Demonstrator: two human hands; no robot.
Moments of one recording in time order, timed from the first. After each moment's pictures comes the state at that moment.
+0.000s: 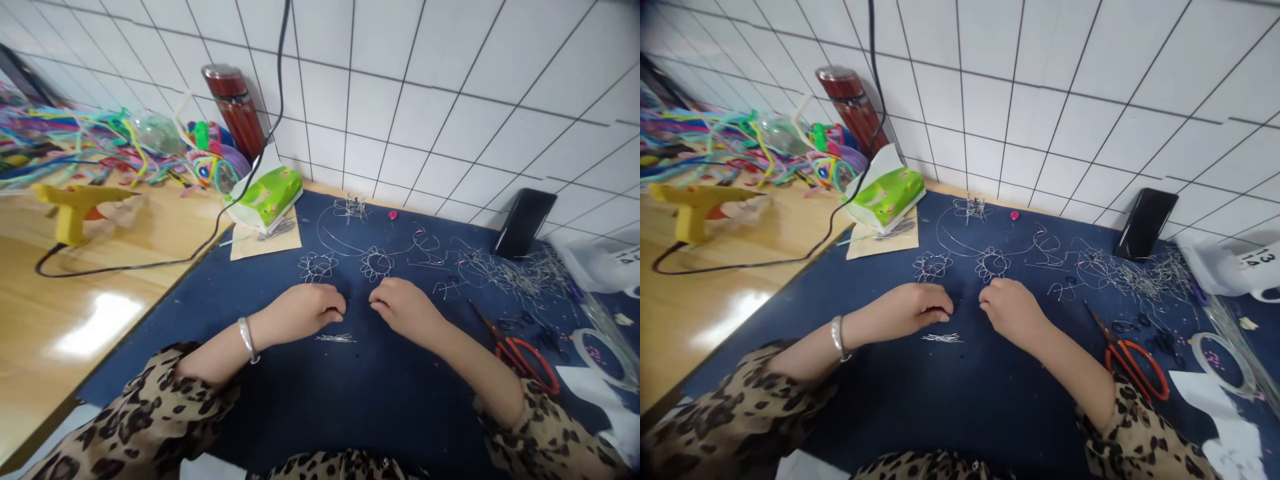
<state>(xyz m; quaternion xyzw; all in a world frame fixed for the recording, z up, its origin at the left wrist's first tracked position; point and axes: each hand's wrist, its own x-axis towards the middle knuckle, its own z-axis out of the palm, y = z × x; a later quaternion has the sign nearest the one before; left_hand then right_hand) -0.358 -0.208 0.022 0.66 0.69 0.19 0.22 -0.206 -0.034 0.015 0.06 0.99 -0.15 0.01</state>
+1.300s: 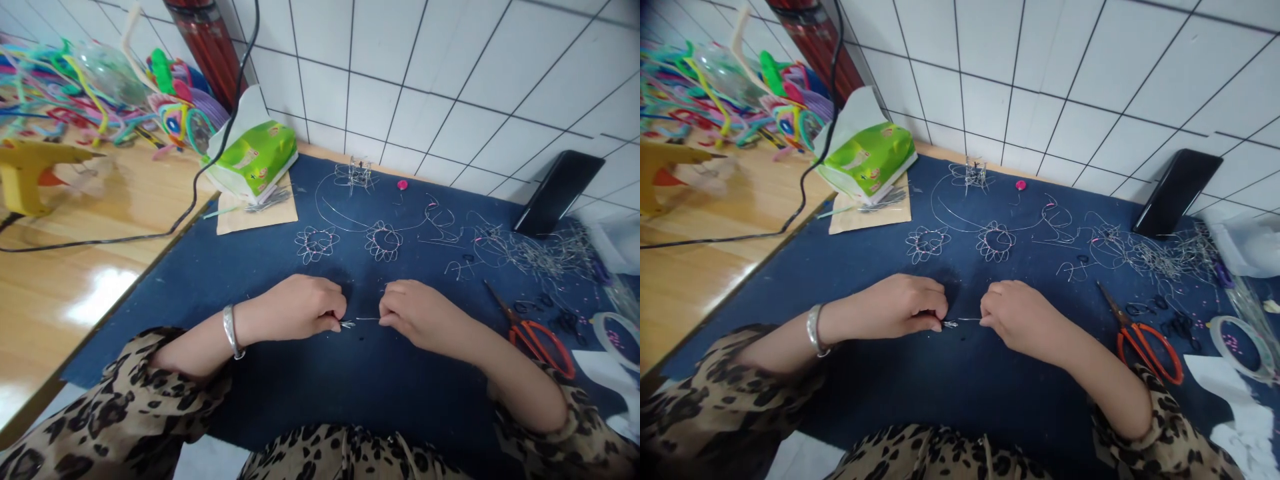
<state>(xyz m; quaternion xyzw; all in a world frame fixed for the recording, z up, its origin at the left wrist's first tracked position) -0.356 -0.217 0.017 0.71 0.63 0.17 0.26 -0.187 -0.045 0.022 -0.05 0.97 -0.21 0.10</state>
